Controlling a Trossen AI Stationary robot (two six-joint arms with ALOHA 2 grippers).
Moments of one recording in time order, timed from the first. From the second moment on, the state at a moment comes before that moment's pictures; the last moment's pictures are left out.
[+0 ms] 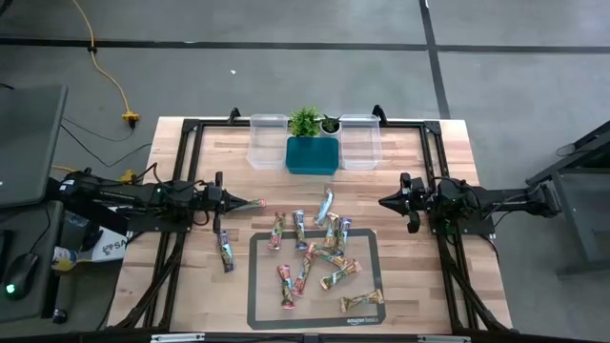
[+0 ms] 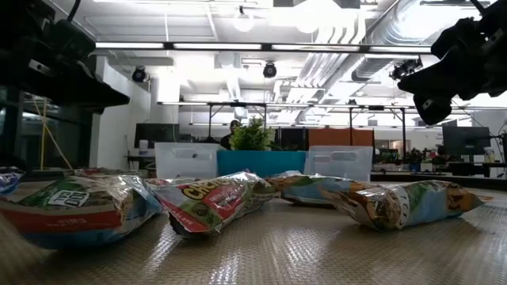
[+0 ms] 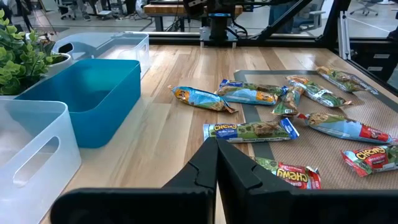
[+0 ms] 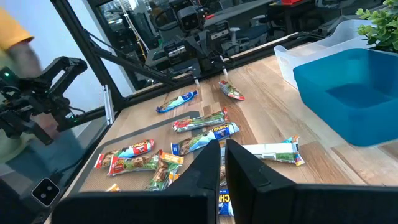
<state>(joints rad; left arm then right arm) -0.11 0.25 0.02 0.03 -0.18 -0.03 0.01 0.13 0.01 0.03 0.00 0.37</state>
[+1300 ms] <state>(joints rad) -0.11 0.25 0.02 0.03 -0.18 -0.03 0.01 0.13 0.01 0.03 0.00 0.36</state>
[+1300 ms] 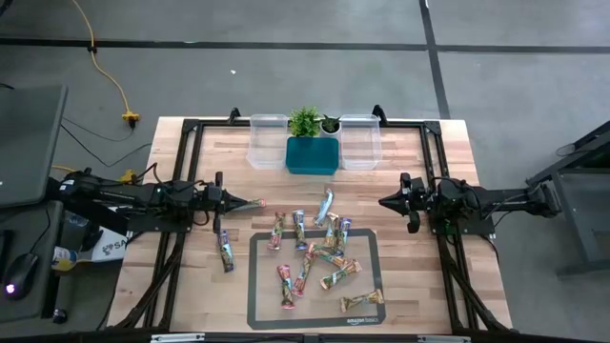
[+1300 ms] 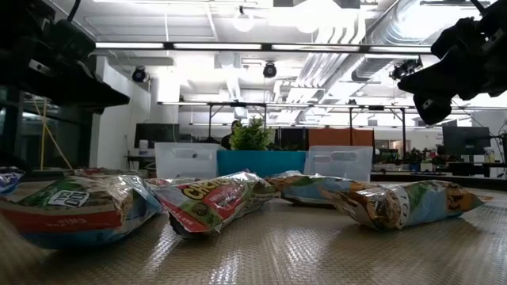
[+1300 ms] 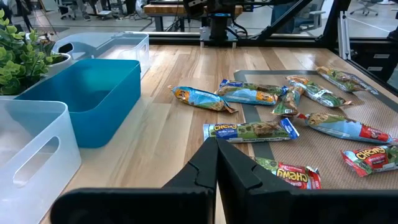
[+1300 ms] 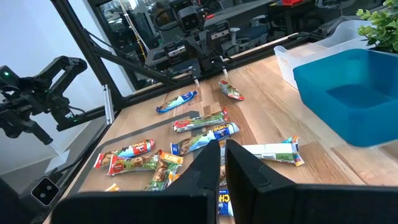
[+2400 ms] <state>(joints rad) -0.11 0.25 0.02 0.03 -0.18 -0.03 0.01 0.15 0.38 0.06 -0.16 0.33</state>
